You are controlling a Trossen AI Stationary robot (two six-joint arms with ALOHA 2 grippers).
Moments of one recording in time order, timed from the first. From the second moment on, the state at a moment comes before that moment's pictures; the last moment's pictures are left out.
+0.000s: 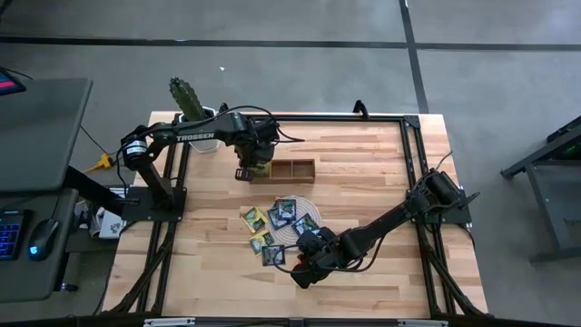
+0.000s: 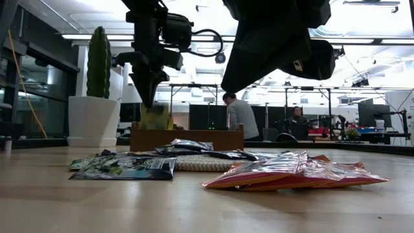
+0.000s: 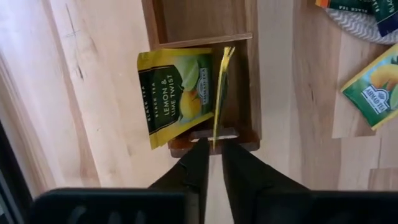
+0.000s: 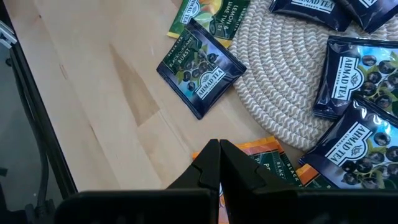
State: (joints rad) left arm 0.37 1.69 1.38 -1.12 -0.03 0.49; right arm 0.51 1.96 1.41 -0.45 0.32 1.14
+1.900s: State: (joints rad) left arm -0.02 1.38 0.69 -0.48 0.15 -0.02; right arm 0.32 1.96 1.41 -0.12 0.23 0.75
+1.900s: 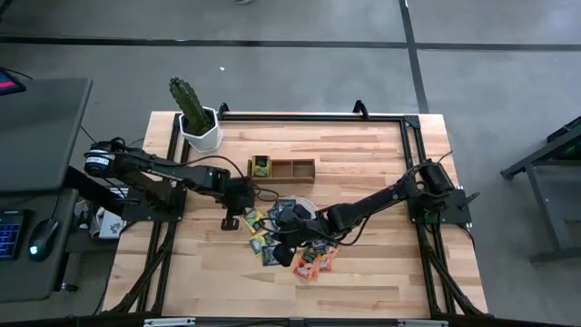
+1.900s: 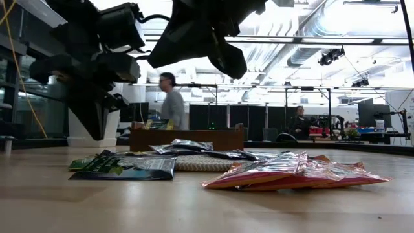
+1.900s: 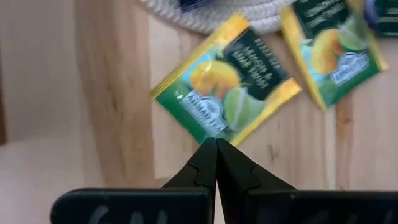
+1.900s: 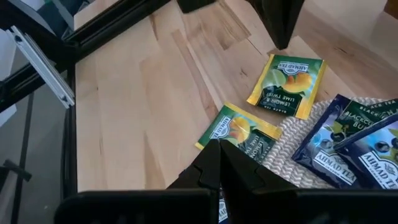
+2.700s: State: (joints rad) left arm -0.10 1.38 0.69 -0.45 0.05 0.69; right arm 0.37 1.96 1.41 -0.17 0.17 0.71
